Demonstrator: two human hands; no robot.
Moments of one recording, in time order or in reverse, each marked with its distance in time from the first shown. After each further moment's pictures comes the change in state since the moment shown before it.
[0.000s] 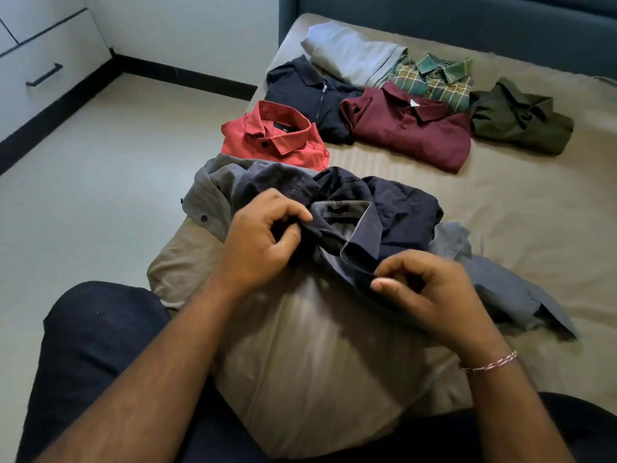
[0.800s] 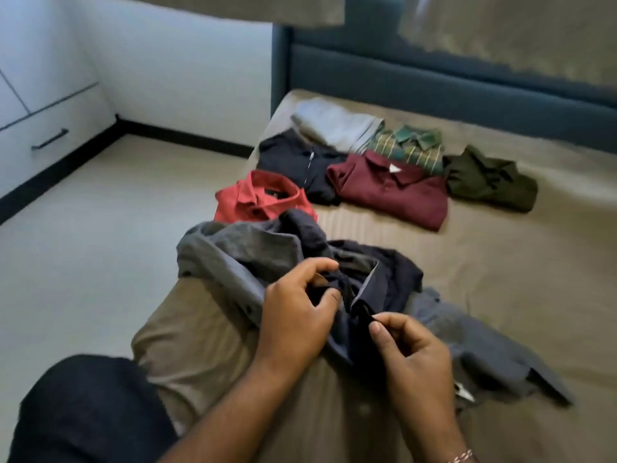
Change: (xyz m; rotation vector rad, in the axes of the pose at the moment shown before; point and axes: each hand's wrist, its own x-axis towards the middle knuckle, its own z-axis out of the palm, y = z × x) left_hand 0.014 0.059 0.046 -0.170 0.132 -0.268; right_hand 0.004 -0.023 0.037 0.509 0.438 0.444
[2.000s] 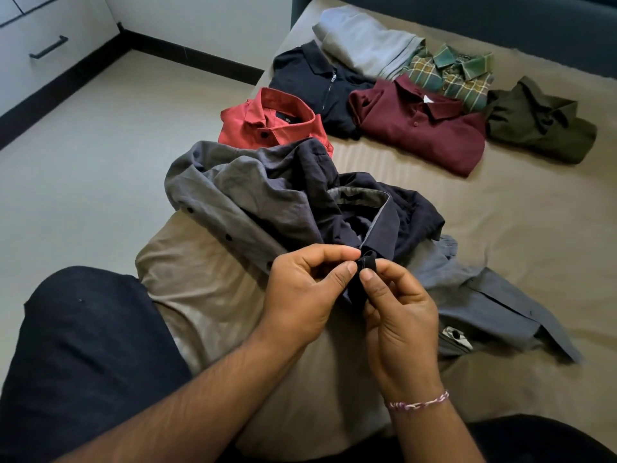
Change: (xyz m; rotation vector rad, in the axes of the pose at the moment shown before) left_hand -0.054 -0.013 0.020 -0.531 -0.048 -0.370; right_hand -0.020 -0.003 0.021 0.686 -0.037 0.298
